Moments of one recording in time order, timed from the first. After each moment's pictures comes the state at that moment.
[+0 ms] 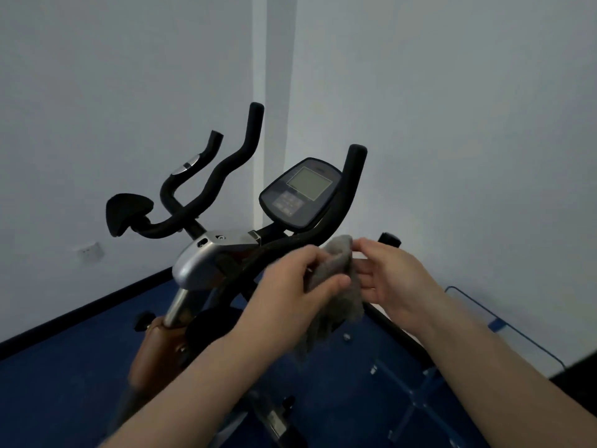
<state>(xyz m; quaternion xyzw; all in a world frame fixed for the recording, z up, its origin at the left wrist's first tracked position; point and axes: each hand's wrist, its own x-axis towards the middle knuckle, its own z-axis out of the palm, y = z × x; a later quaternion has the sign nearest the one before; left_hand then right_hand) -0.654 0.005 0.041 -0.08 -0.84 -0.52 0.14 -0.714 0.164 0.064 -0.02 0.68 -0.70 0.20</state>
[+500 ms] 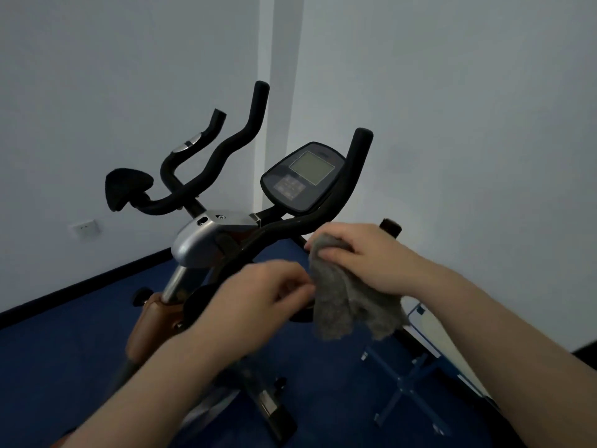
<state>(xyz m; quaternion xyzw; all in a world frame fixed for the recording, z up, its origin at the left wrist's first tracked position) -0.626 -0.023 0.031 -0.11 -0.91 -0.39 0.09 -0.731 0.158 0.074 -0.41 0.87 -0.26 0.06</state>
